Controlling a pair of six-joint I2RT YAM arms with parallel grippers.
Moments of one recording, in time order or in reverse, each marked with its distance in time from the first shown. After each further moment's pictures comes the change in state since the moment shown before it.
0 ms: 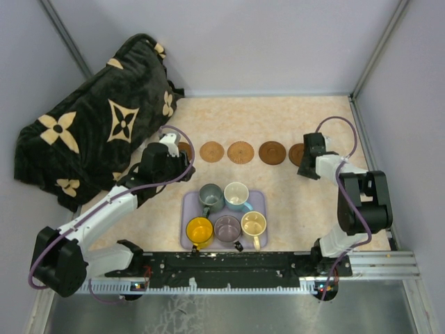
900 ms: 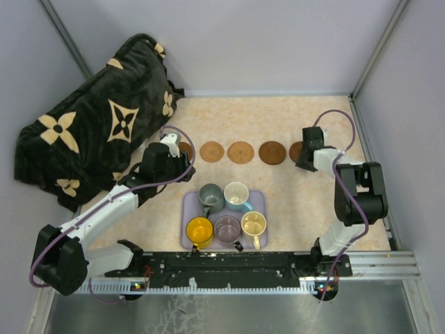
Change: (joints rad) left arm 0.000 0.014 0.000 0.000 0.000 0.000; right arm -0.002 0.106 0.094 0.076 -0.019 0.001
